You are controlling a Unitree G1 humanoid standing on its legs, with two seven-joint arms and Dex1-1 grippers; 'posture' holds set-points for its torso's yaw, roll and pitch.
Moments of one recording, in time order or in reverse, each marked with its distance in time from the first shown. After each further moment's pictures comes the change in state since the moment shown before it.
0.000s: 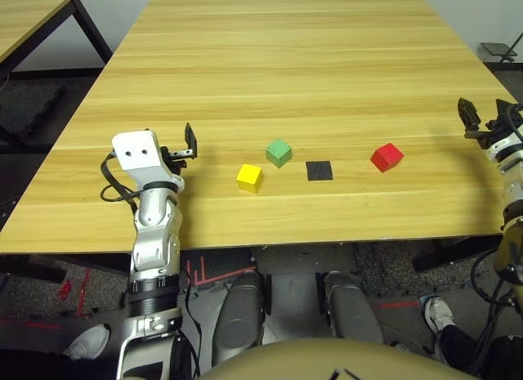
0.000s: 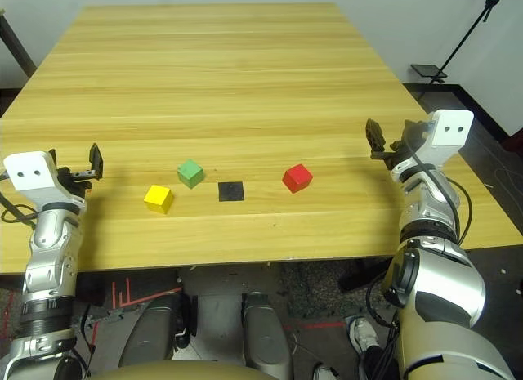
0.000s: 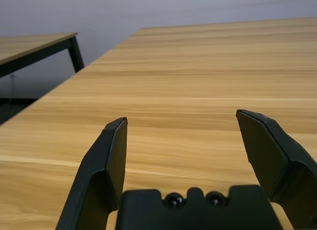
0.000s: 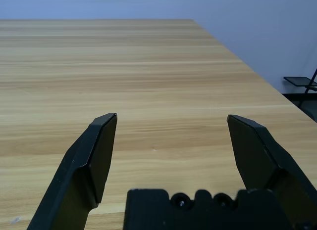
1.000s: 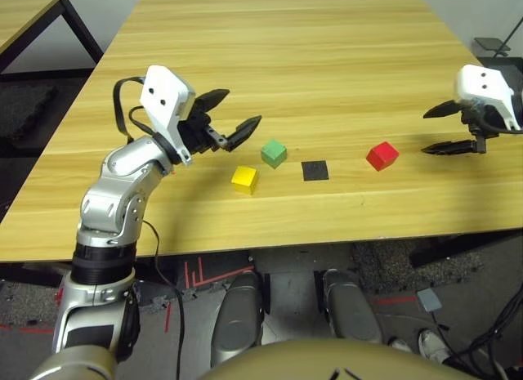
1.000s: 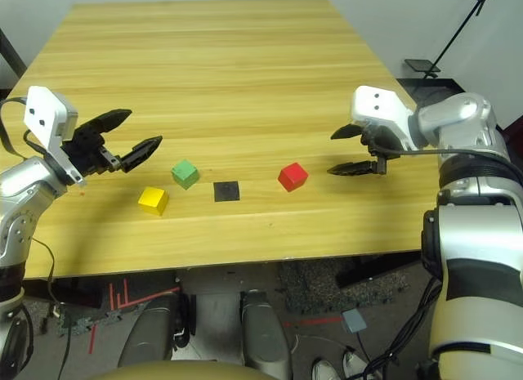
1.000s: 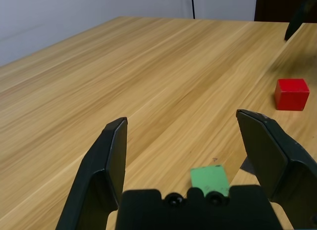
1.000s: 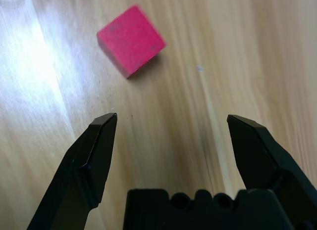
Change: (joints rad) left arm -0.240 0.350 -0.226 -0.297 -0.319 0.499 -0.618; right arm -0.390 -0.143 0.713 0.011 -0.574 -0.068 0.835
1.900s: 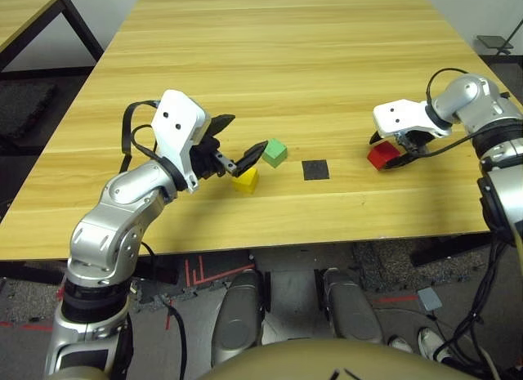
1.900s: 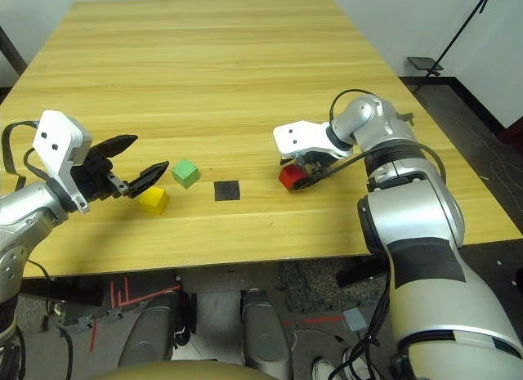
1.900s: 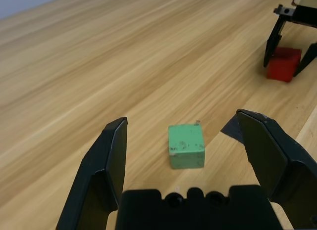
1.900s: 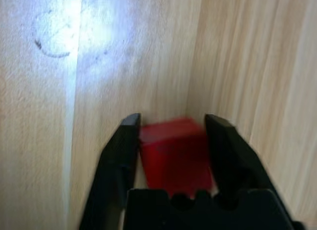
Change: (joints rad) left arm 0.180 0.003 0.025 -0.266 -0.034 0.202 0.132; right arm -0.056 0.223 0.074 0.065 -0.102 -0.095 0.042
